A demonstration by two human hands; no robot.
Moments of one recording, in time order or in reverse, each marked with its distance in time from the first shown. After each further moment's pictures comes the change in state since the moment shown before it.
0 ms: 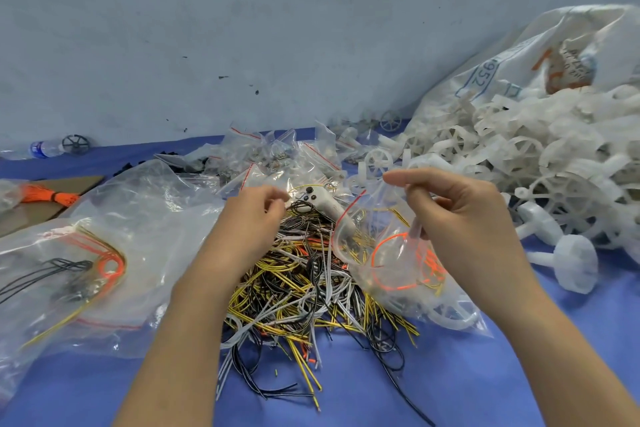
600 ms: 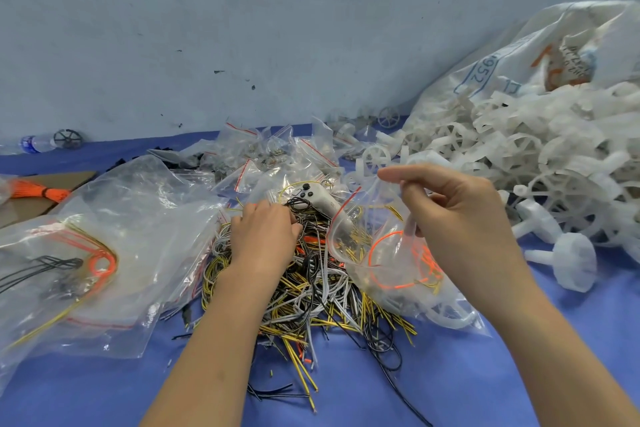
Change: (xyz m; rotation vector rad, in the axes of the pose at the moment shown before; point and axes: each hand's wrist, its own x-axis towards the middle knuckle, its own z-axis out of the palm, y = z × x) left_hand 0.017 -0.017 0.055 0.583 0.011 -0.015; right_hand 0.002 0.004 0.004 0.004 0.004 -0.023
